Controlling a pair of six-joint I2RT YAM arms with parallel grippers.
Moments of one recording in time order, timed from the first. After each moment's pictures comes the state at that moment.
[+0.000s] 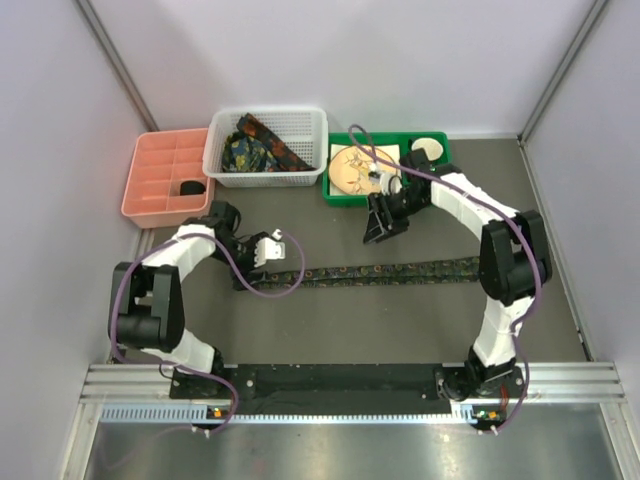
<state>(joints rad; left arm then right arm) -0.09 1.54 0.92 -0.79 0.59 1.38 0.34 1.88 1.49 -0.83 -0.74 -0.03</state>
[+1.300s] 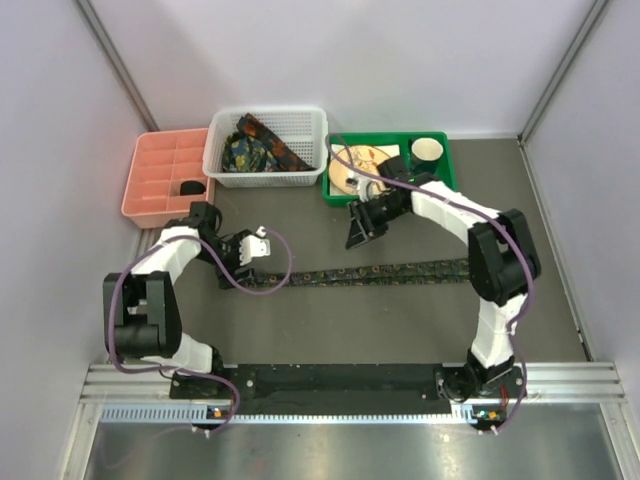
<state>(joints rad) 0.01 1.49 0.91 -0.81 0.56 1.41 0.45 1.90 1.44 -0.67 -0.74 -0.02</state>
